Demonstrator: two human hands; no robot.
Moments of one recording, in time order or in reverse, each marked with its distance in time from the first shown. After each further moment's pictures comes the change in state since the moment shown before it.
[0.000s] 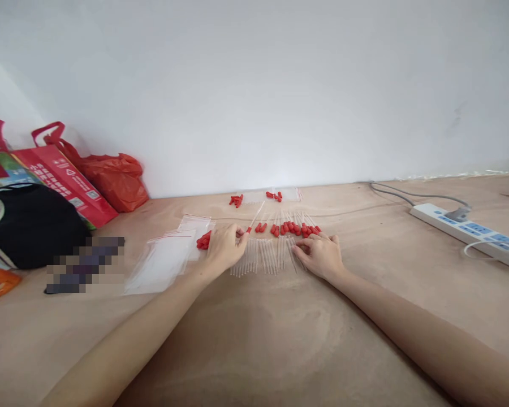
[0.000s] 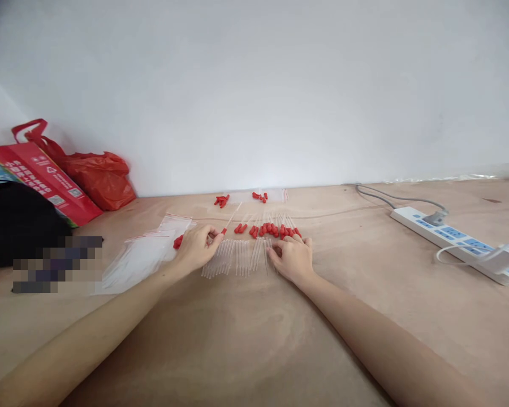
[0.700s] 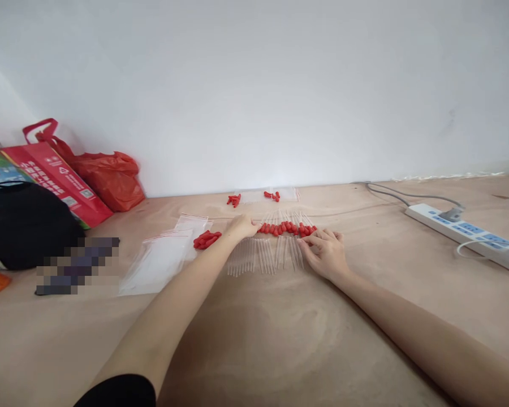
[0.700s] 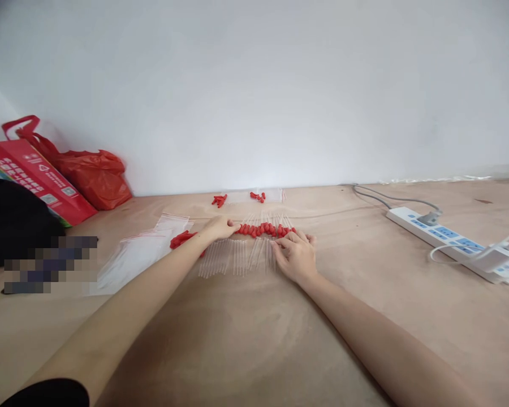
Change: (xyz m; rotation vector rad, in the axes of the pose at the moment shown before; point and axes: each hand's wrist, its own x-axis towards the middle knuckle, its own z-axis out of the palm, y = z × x) left_hand 0.069 0.015 0.032 0.039 -0.344 -0.189; right_hand -0.004 0.011 -0.005 0.121 0.215 -0.059
